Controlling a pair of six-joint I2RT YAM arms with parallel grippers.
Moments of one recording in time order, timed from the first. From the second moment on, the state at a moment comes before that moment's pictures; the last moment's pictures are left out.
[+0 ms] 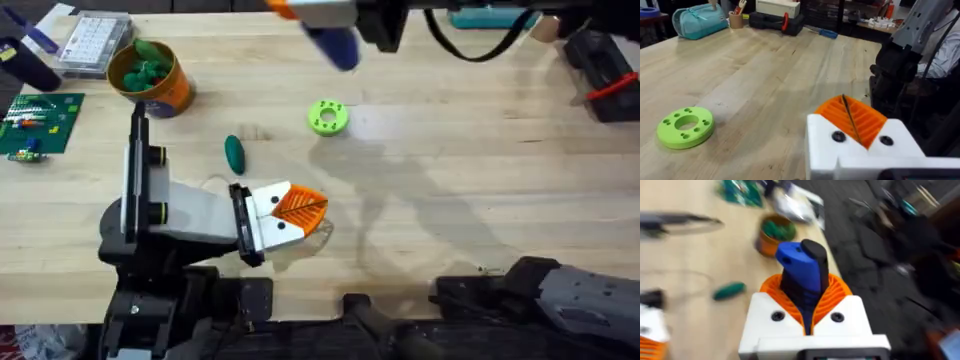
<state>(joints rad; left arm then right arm) -0.04 0.00 0.01 -0.13 1.24 -0.02 0.70 1.30 1.38 -0.39 -0.33 -0.60</state>
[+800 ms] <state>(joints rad) -0.04 0.00 0.01 -0.13 1.24 -0.02 0.50 1.72 1.38 -0.37 0.02 -0.94</state>
